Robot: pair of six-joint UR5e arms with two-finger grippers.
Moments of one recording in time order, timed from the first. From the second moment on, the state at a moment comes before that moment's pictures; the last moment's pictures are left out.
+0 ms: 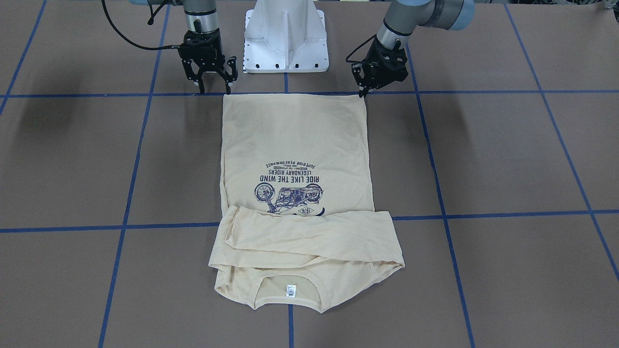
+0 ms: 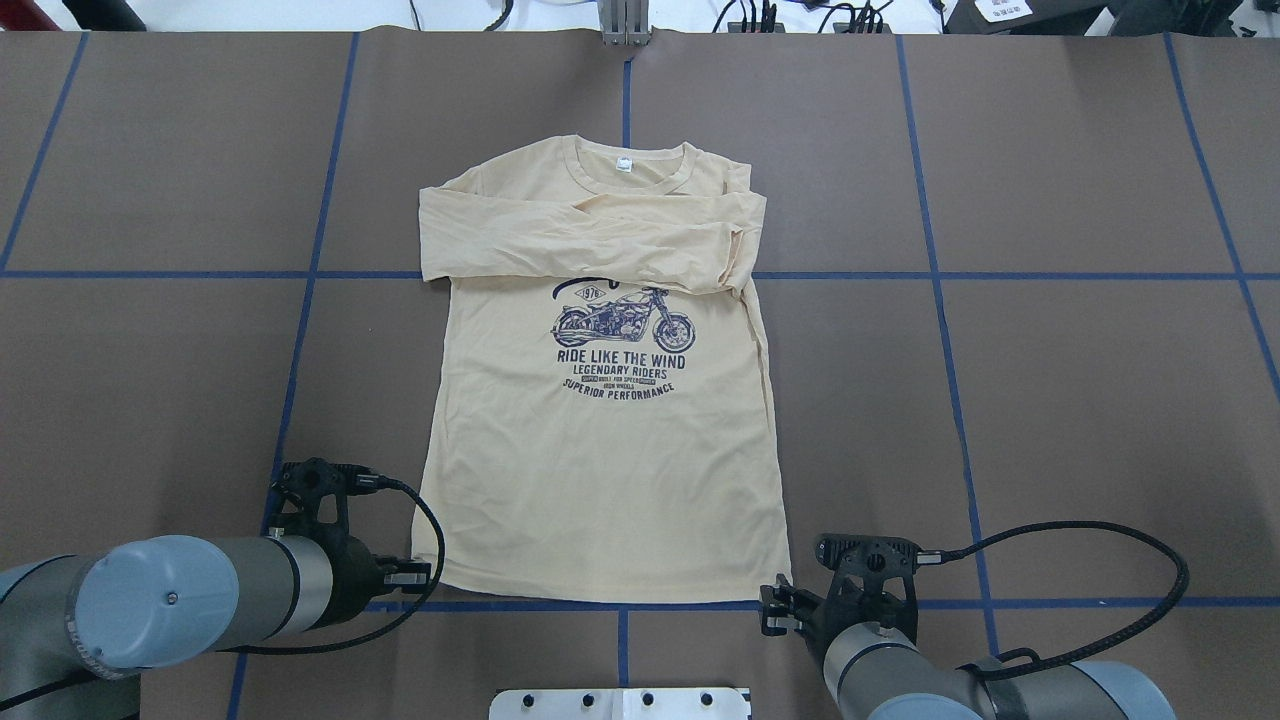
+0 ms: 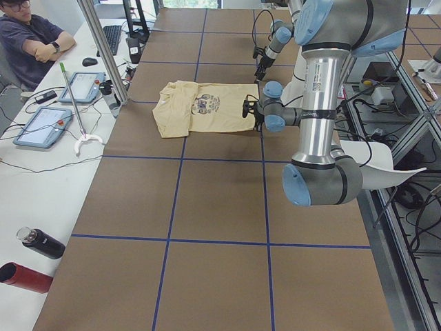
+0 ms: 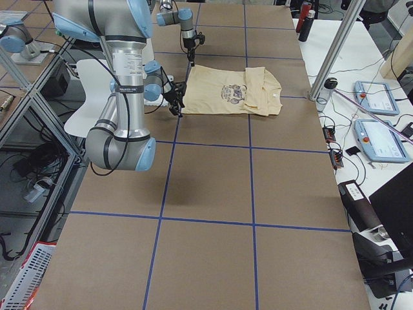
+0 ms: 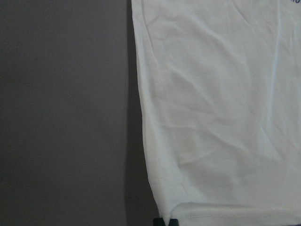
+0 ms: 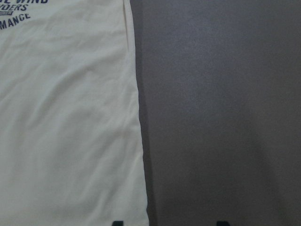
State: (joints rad) left arm -0.20 -1.65 -2.04 -2.07 -1.59 -1.39; right arm -0.03 -1.42 2.08 -1.47 1.15 1.66
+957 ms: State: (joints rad) left arm -0.20 -1.65 -2.04 -2.07 -1.60 -1.40; right arm -0.02 -1.35 2.01 -1.48 1.15 1.65
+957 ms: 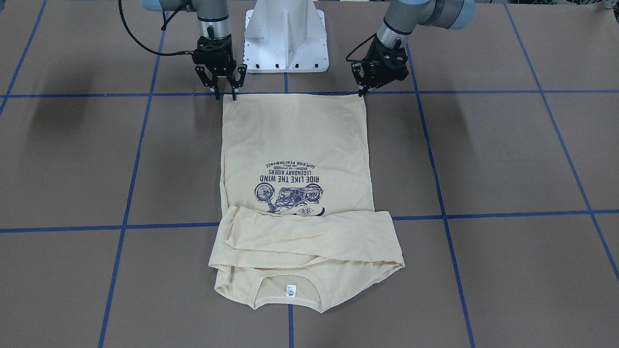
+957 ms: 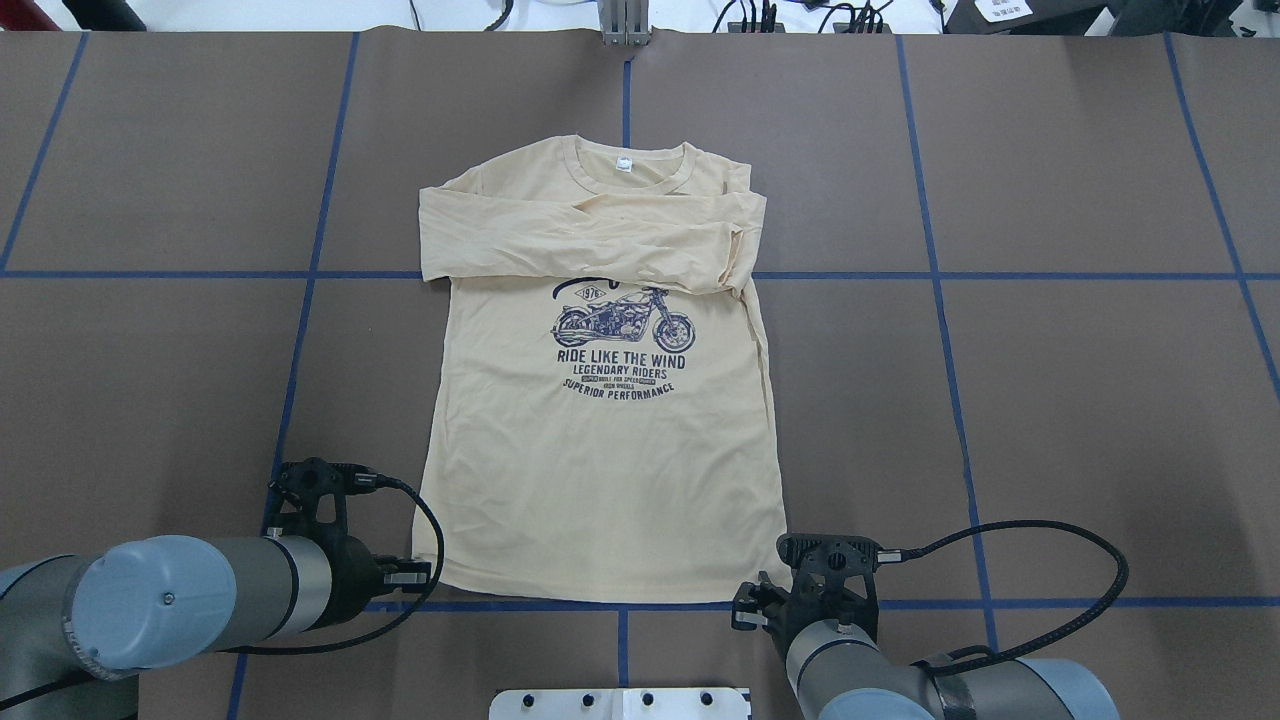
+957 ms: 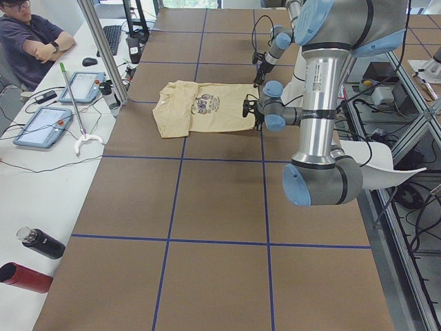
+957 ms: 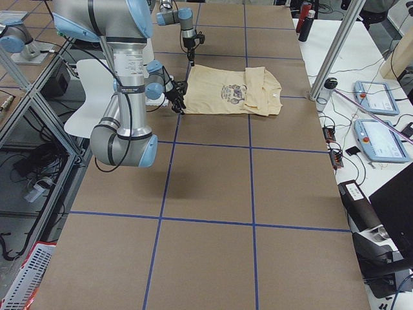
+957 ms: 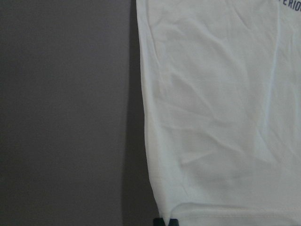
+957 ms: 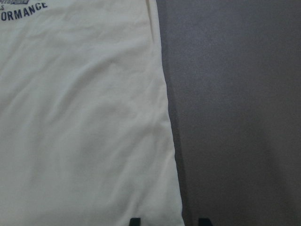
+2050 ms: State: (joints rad) left arm -0.21 -1.65 -2.12 -2.01 -1.61 -1.39; right arm 0.03 -1.35 2.09 -1.48 1.17 1.65
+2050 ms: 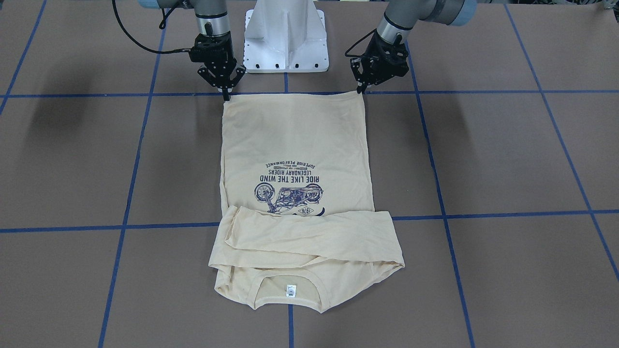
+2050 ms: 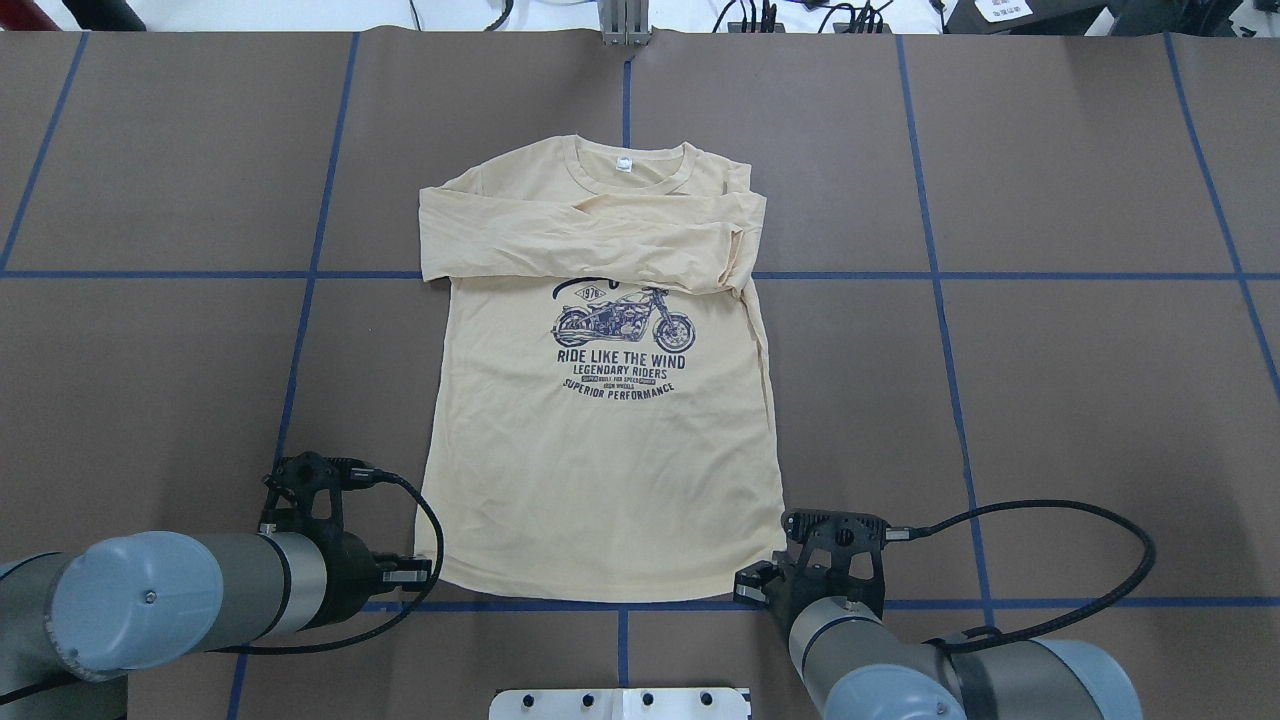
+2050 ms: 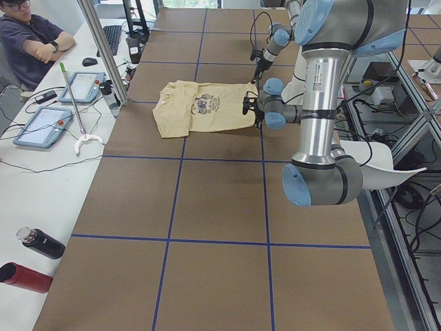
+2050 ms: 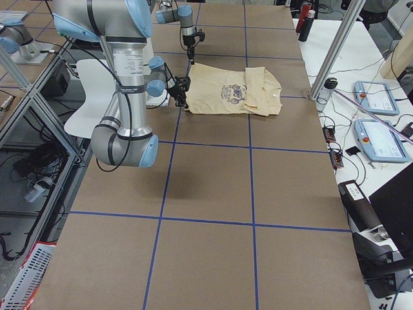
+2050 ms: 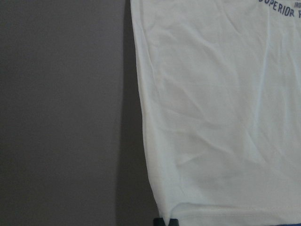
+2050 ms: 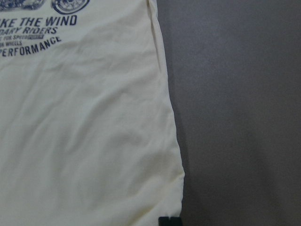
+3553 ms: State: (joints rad) left arm -0.25 -1.77 -2.46 -1.57 -1.75 -1.38; right arm 0.15 -1.27 2.53 -1.95 1.47 1.58
